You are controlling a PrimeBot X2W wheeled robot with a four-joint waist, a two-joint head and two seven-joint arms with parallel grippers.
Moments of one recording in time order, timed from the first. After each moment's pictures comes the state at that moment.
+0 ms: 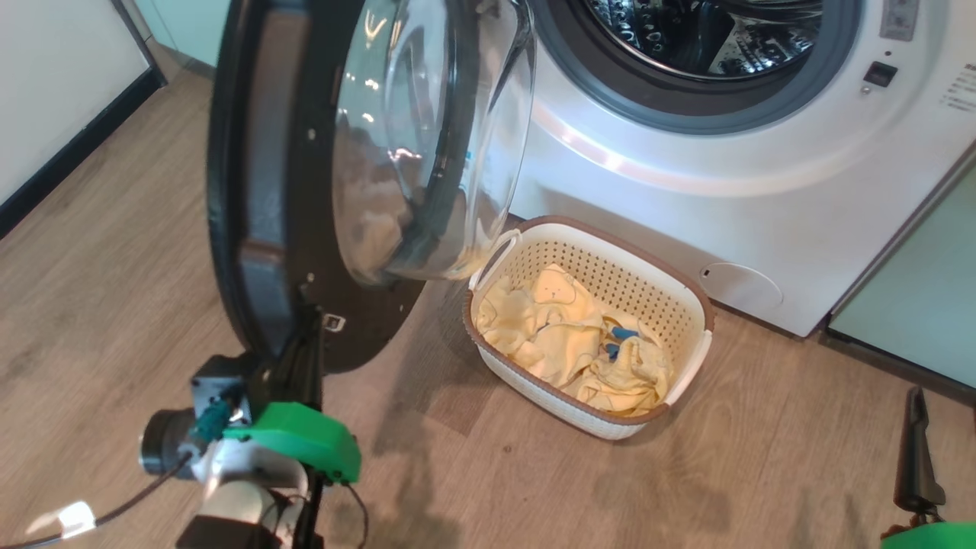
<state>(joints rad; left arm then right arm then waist) -0.06 0.18 -0.20 -0.02 -0.30 0.25 -0.10 0.14 -0.04 -0.16 0.03 0.22 0.13 -0.22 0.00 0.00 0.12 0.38</state>
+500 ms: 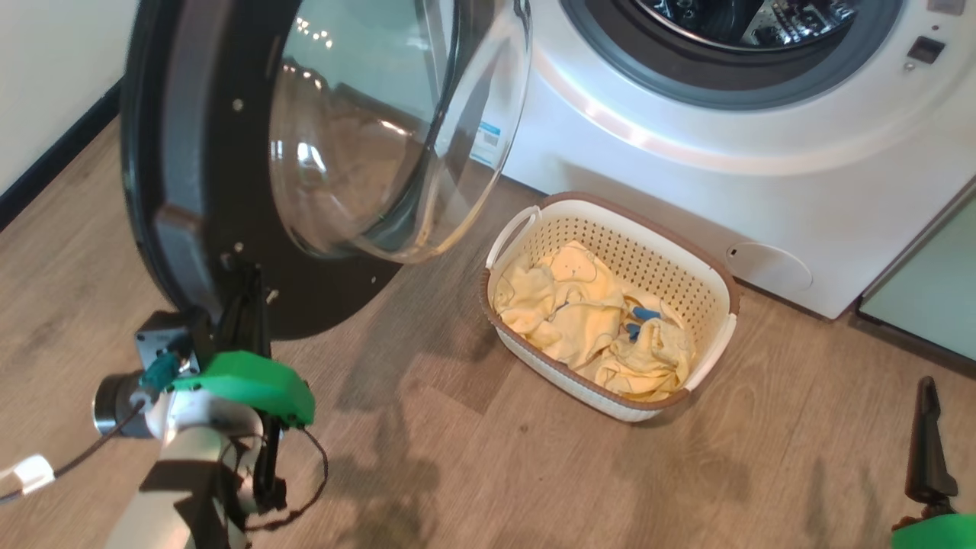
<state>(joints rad) -0.19 0.22 -0.12 0.16 -0.35 0.23 -0.17 0.14 -0.06 -0.17 -0.01 0.22 0.13 -0.19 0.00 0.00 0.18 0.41</state>
